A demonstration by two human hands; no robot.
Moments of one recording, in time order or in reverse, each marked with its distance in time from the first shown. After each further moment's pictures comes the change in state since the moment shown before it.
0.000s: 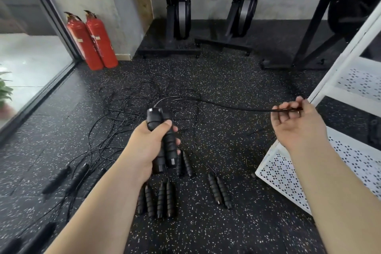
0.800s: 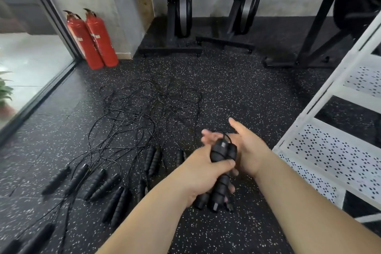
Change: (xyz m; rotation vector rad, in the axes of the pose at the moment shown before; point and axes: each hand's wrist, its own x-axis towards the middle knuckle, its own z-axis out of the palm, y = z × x) left_hand -0.022 -0.059 0.070 0.301 -0.480 -0.206; right_hand -0.016 0.097 -0.001 -0.593 -0.320 0.688
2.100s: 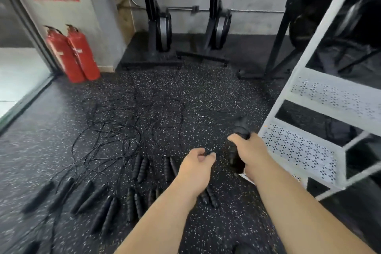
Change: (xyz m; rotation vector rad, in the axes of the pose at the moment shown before) left_hand -0.024 -0.014 0.021 0.191 0.287 0.039; right_hand -0.086 0.013 -0.006 -0.396 0.662 -0.434
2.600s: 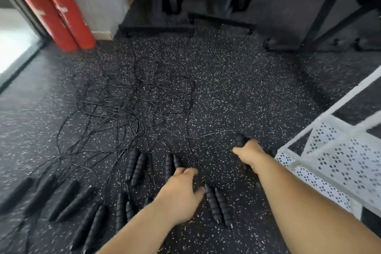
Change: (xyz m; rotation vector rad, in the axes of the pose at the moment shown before) left_hand 0.178 -0.090 -0.034 0.833 -0.142 -0.035; right_hand 0.304 0.144 0.097 -0.758 -0.096 0.227
